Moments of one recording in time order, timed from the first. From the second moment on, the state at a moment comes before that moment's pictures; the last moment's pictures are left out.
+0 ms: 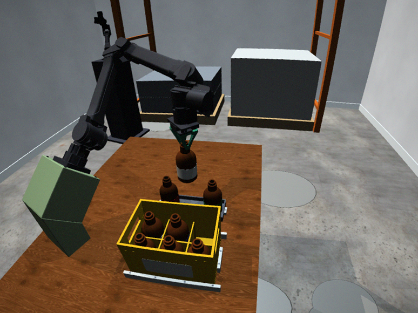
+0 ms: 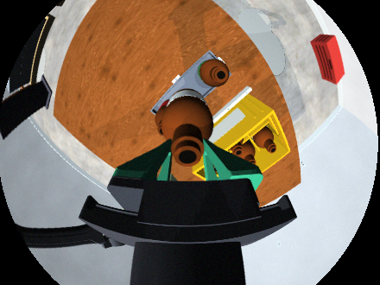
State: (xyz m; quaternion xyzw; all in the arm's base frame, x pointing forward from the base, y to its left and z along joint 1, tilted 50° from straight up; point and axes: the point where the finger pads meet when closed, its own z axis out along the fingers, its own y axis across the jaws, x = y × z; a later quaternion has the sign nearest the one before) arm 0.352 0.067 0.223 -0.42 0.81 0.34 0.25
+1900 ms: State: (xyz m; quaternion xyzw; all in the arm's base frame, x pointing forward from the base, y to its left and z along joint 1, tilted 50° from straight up) arm 0.350 0.050 0.238 -0.42 0.80 0.34 0.25
